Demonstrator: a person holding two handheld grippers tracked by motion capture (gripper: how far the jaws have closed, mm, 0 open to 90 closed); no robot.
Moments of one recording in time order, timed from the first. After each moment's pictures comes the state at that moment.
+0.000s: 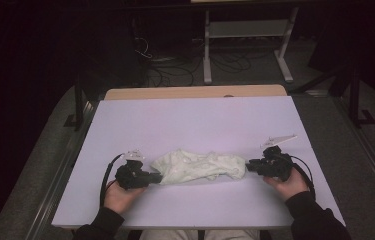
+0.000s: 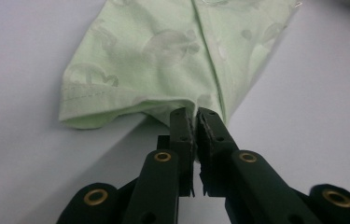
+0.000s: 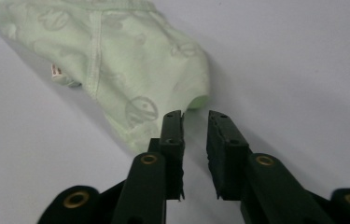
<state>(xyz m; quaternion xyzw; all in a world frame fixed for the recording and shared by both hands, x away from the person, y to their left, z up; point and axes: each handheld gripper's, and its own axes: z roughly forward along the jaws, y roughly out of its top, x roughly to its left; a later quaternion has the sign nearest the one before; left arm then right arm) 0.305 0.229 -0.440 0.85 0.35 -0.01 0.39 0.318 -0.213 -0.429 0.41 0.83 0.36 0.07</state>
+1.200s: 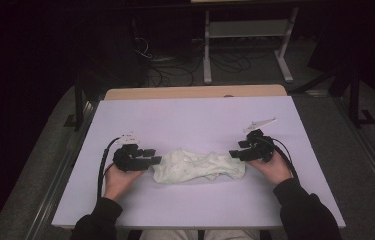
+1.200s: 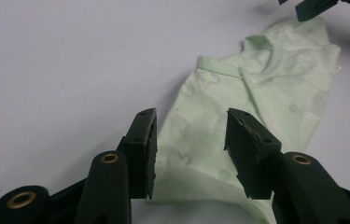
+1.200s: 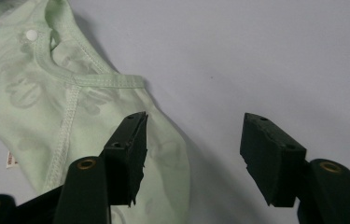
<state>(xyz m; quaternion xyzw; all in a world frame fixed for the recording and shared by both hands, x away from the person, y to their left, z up) 0.351 0.238 -0.430 0.83 0.34 0.06 0.44 0.373 -0.178 -0.429 0.38 0.85 0.37 0.07</state>
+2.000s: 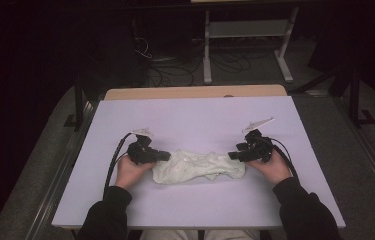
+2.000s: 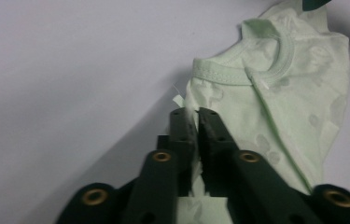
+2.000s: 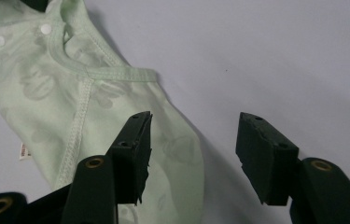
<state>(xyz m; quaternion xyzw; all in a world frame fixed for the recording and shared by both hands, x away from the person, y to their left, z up) 0.386 0.215 -0.446 0.85 0.33 -0.02 0.42 0.374 -0.177 -0.431 0.38 0.85 0.36 0.04</state>
